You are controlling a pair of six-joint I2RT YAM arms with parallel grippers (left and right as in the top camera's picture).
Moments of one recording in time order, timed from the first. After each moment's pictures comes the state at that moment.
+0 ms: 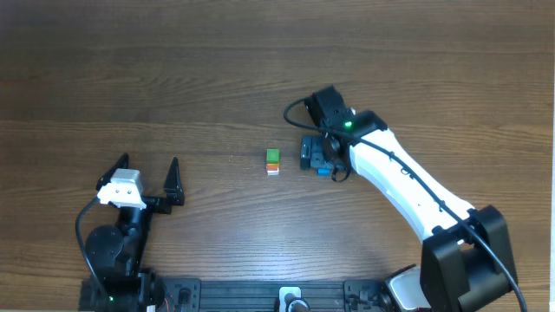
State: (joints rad) left arm 0.06 0.01 0.01 -0.06 0.16 -0.09; right arm 0.46 1.61 1.08 -0.88 0.08 0.54
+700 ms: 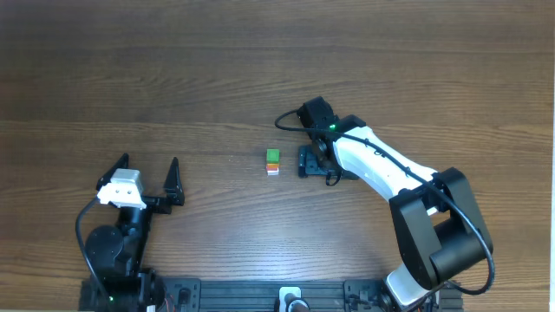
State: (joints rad) left arm 0.06 0.01 0.01 -0.06 0.16 -0.09; right arm 0.47 1.78 1.04 -0.77 0.08 0.52
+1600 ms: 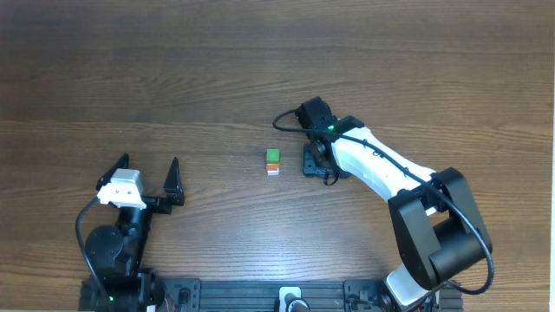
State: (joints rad) left arm 0.06 0.01 0.01 -0.06 0.16 -0.09; right arm 0.48 1.78 1.04 -0.74 0.08 0.52
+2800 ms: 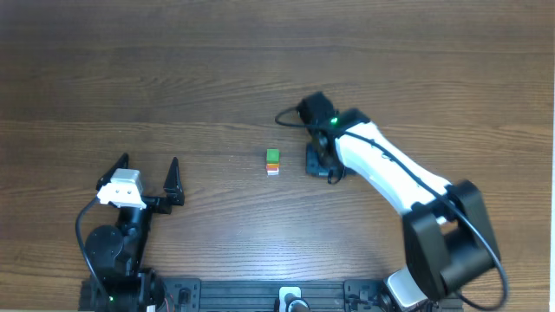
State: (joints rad) left arm 0.06 0.01 0.01 -0.06 0.16 -0.09; right arm 0.48 1.72 1.13 -0.95 0.07 0.52
